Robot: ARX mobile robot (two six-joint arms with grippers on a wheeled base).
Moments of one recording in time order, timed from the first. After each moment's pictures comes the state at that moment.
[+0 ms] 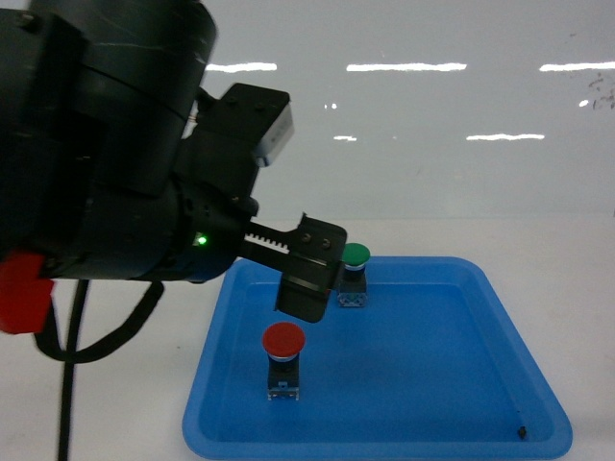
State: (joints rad) left arm -0.44 1.78 0.88 0.24 -0.08 0.02; right arm 0.09 1.23 0.29 0.78 0.00 0.09
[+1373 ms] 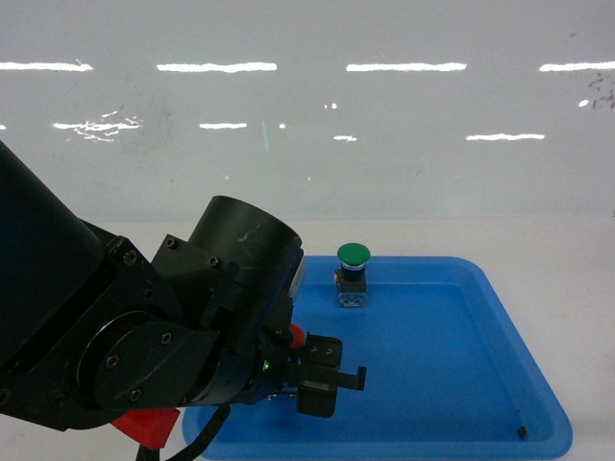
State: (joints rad) left arm -0.49 2.15 0.95 0.30 -0.07 -0.26; right arm 0.09 1.23 0.29 0.78 0.00 0.09
